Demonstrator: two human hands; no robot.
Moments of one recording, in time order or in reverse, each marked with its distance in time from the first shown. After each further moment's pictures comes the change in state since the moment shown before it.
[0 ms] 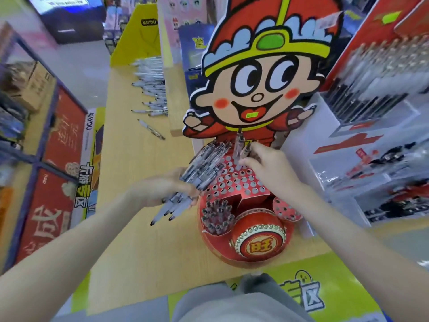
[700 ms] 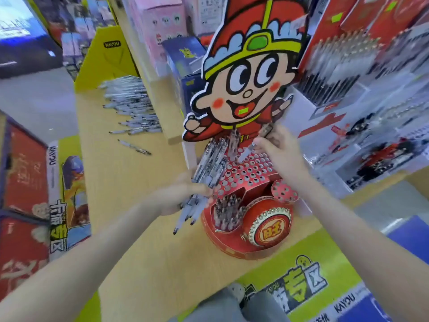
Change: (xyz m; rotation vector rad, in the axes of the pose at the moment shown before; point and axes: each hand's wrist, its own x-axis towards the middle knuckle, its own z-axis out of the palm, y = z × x) left_hand 0.007 -0.003 0.005 -0.148 0.002 0.090; right_hand -0.018 -0.013 0.001 0.475 0.435 0.215
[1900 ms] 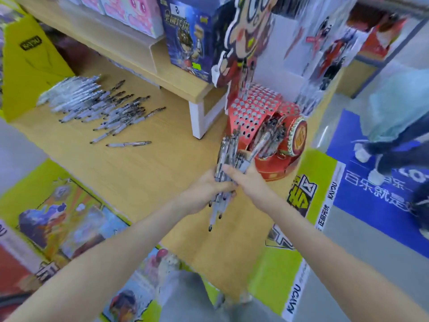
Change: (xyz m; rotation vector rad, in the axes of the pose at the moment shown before) left_hand -0.062 -0.078 -0.095 0.273 -0.499 0.035; right_hand -0.168 -0.056 0.237 0.341 0.311 0.499
